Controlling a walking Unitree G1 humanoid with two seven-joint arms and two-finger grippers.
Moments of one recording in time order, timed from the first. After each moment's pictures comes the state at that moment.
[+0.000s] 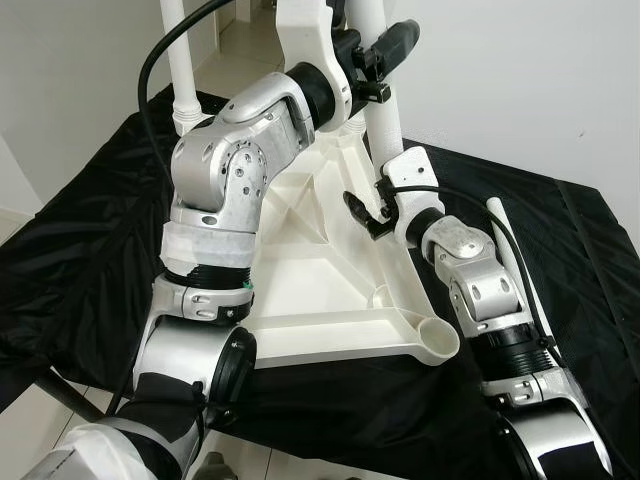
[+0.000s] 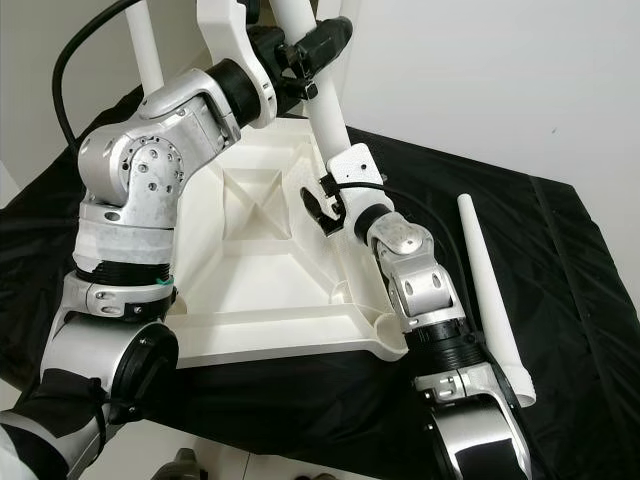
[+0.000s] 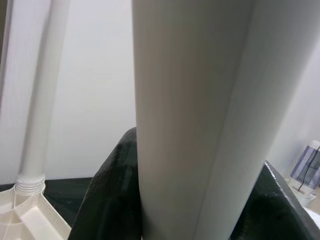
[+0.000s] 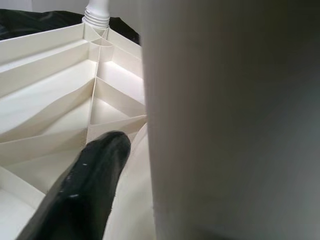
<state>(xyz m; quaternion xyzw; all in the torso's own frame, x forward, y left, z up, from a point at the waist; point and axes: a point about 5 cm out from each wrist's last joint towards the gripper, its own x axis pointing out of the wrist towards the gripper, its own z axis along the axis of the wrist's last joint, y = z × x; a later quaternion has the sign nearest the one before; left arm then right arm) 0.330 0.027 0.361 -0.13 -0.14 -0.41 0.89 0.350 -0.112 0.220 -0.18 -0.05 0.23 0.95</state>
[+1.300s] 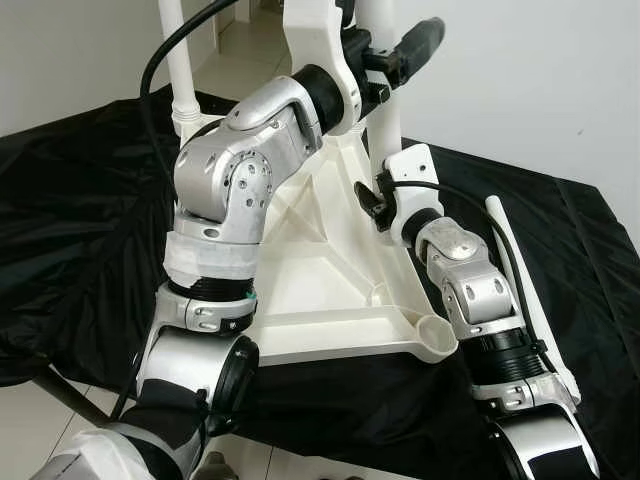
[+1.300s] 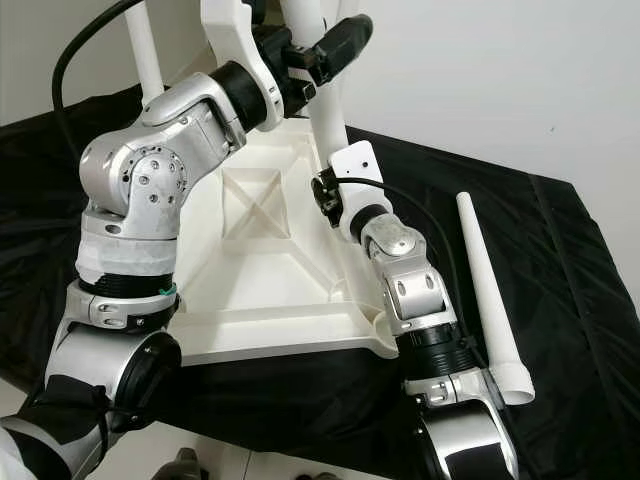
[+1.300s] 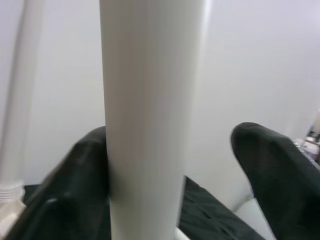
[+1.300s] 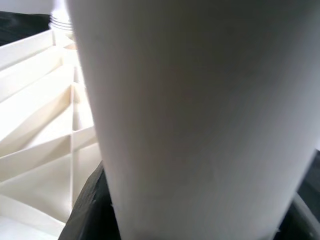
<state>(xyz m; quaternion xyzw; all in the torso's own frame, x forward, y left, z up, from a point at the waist) 0.317 0.022 0.362 -0.14 -0.14 -0.43 0.88 0.349 -0.112 0.219 -0.13 -0.04 0.17 0.98</state>
